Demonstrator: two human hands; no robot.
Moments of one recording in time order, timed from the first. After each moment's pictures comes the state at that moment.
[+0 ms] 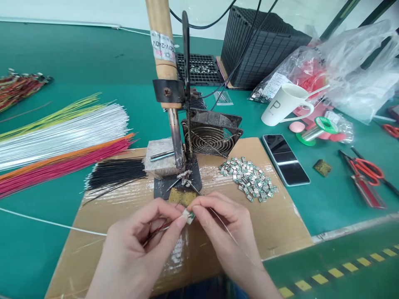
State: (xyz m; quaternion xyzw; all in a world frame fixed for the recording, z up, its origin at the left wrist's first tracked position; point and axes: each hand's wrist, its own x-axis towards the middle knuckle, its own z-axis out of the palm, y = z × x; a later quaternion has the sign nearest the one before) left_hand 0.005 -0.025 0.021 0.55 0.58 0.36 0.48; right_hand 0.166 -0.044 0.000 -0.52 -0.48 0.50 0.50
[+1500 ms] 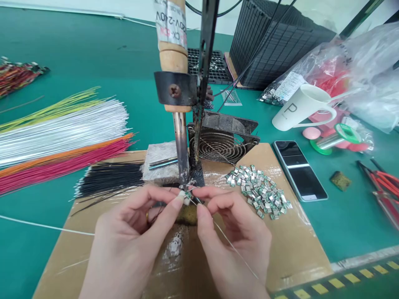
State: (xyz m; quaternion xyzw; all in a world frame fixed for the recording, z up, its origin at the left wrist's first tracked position) left_hand 0.009 0.005 0.012 0.44 0.62 0.43 0.48; right_hand 0.144 -0.024 0.002 -0.55 -0.44 0.38 0.59
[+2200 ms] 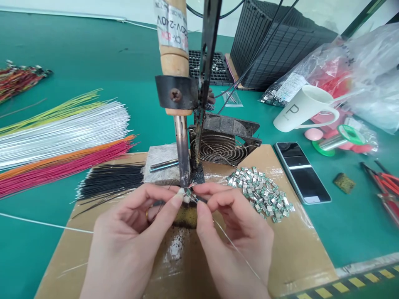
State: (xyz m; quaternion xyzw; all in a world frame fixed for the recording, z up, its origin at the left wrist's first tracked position) left_hand 0.010 0.006 0.013 0.42 0.62 0.46 0.48; right_hand 0.140 -0.016 0.006 -0.56 -0.44 0.37 0.60
